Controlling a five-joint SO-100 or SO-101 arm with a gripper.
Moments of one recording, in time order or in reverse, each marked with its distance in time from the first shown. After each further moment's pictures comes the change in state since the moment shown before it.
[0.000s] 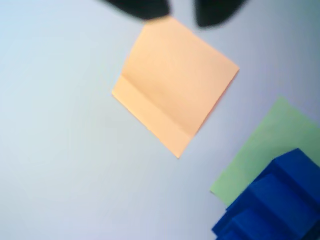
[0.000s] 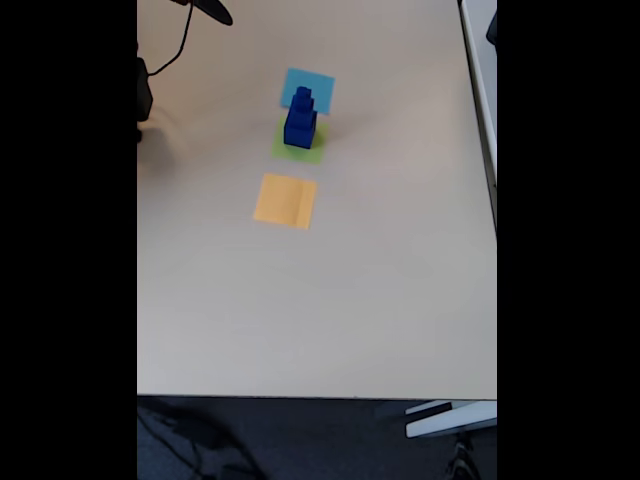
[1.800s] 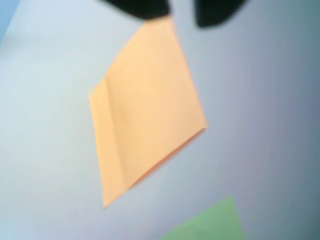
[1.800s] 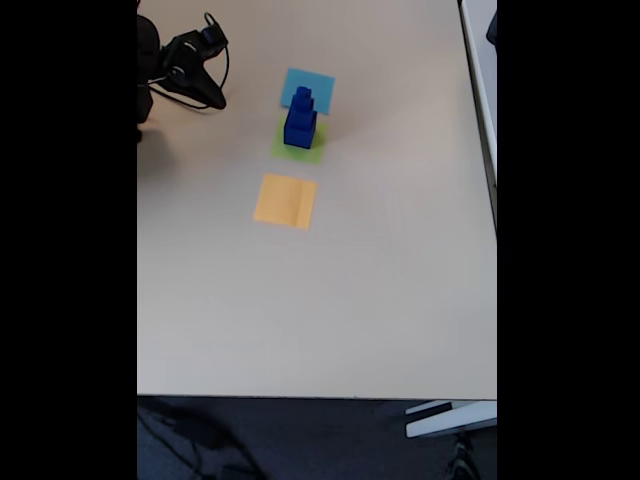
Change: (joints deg) arm 5.0 43.2 62.7 -19.6 -32.9
